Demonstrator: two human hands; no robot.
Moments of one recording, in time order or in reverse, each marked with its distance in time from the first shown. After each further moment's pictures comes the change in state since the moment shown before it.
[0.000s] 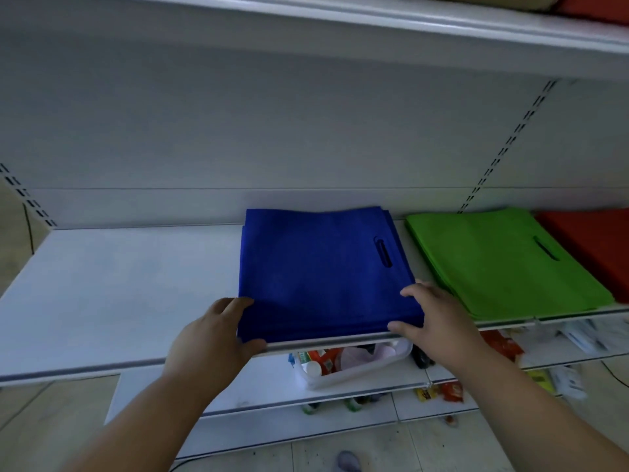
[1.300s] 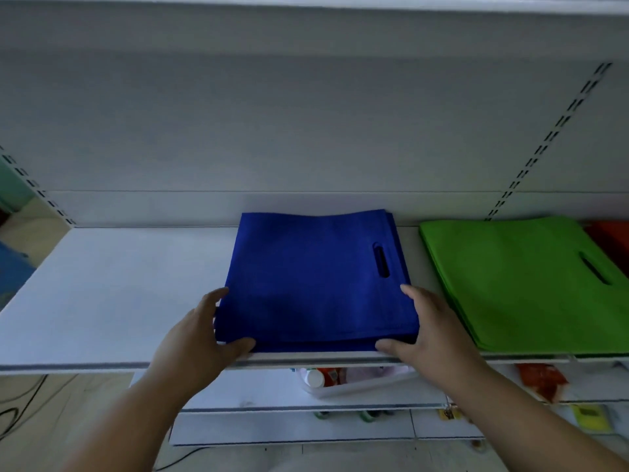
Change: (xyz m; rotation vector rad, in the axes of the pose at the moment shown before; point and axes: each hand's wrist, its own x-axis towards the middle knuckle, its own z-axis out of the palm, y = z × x) left_hand 0.006 0.023 0.002 -0.242 0.052 -0.227; right_hand 0.024 0.017 0.001 0.176 -0.035 -0.074
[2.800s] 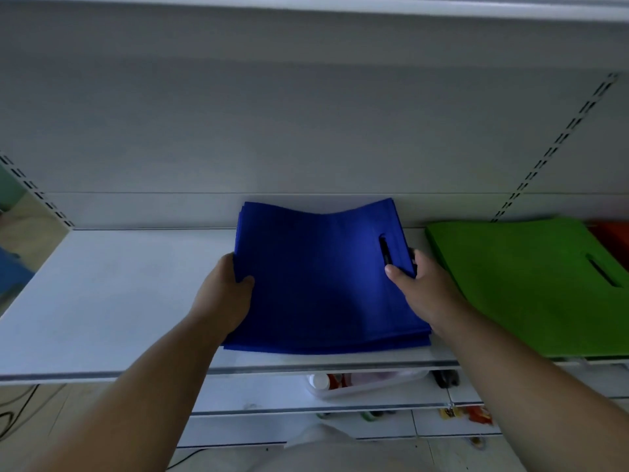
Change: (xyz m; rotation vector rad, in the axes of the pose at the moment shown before) left_hand 0.072 0.033 -0.005 -0.245 0.046 -0.111; right_hand 0.070 -0.041 -0.011 0.457 0.030 0.258
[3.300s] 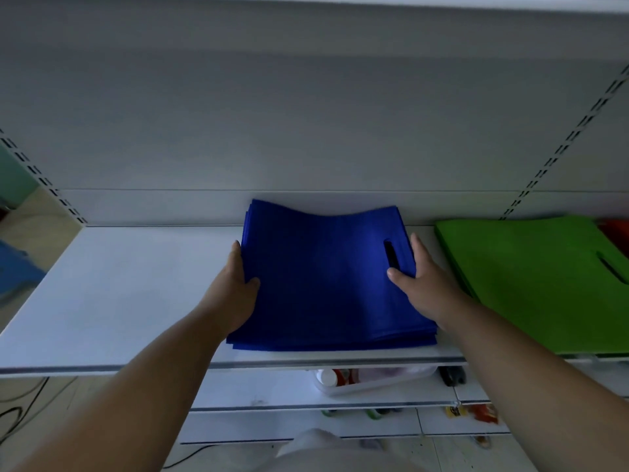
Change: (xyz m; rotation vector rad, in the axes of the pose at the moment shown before) left_hand 0.005 -0.016 -0.009 0.028 -0.118 0.050; right_hand 0.005 0.005 0.008 -0.072 -0.132 -0.026
